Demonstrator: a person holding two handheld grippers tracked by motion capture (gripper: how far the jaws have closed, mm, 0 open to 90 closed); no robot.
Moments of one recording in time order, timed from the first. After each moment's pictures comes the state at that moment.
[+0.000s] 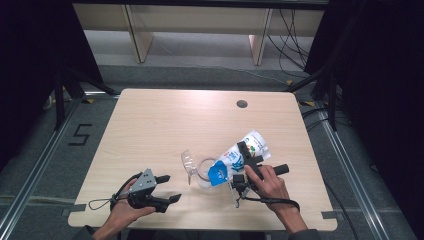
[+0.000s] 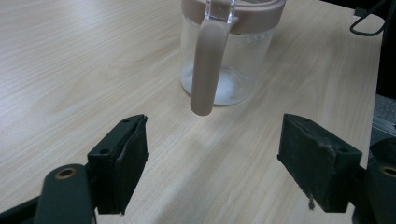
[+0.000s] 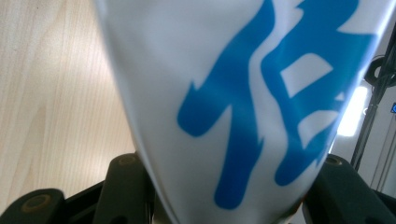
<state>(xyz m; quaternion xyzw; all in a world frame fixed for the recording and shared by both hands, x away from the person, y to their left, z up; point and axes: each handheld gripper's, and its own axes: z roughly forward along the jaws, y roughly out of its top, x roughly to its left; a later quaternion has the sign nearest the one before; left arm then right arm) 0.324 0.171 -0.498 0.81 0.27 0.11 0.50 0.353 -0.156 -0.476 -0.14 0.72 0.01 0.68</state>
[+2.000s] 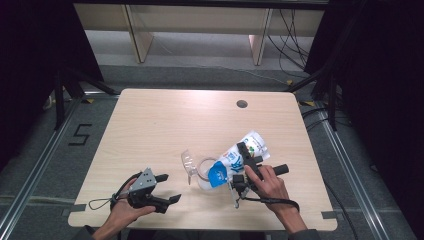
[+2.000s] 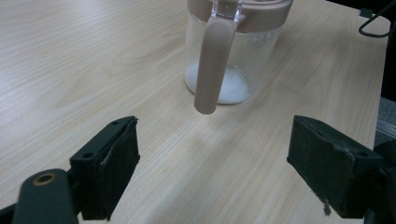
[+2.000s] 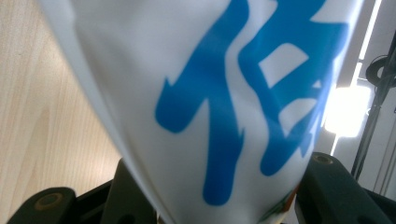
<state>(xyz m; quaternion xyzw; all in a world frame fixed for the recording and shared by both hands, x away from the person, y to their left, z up) 0.325 0.171 -0.498 0.81 0.29 0.11 0.50 0.353 -0.154 -0.474 -0.15 0.72 0.01 0.68</state>
